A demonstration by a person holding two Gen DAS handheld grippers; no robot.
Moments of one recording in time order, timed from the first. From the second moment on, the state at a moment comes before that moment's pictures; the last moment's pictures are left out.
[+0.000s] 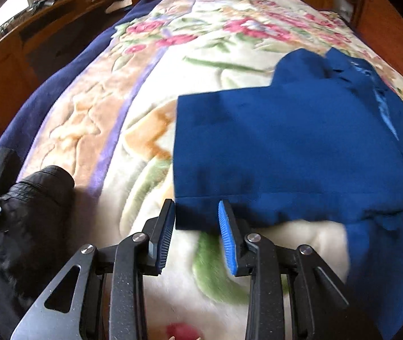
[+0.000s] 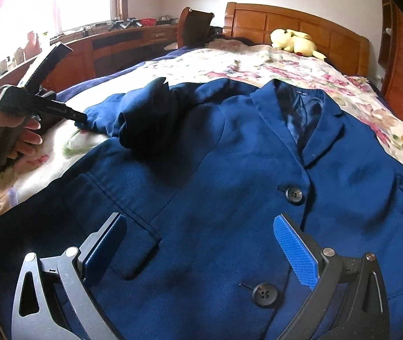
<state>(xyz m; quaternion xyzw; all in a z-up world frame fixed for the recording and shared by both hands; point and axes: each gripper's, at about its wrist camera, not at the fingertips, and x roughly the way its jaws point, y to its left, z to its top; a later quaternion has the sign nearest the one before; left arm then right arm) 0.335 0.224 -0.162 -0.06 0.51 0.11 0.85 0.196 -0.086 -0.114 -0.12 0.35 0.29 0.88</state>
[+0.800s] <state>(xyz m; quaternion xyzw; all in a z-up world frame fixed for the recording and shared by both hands) 0.351 0.231 -0.182 -0.03 0.50 0.15 0.85 0.192 -0.079 -0.117 -0.13 0.35 0.29 0.88</state>
